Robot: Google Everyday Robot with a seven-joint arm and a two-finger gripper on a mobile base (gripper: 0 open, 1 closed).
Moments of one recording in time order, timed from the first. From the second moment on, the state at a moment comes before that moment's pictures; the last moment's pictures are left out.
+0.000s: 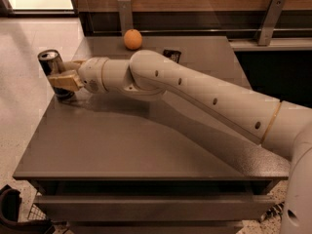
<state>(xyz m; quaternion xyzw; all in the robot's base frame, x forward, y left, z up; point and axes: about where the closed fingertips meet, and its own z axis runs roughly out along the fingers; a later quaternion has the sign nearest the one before) 0.615 0.252 0.882 -0.46 0.58 0.40 0.53</state>
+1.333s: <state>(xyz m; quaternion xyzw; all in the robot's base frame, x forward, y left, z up) 0.573 0.239 0.962 -0.60 0.60 0.28 0.44</state>
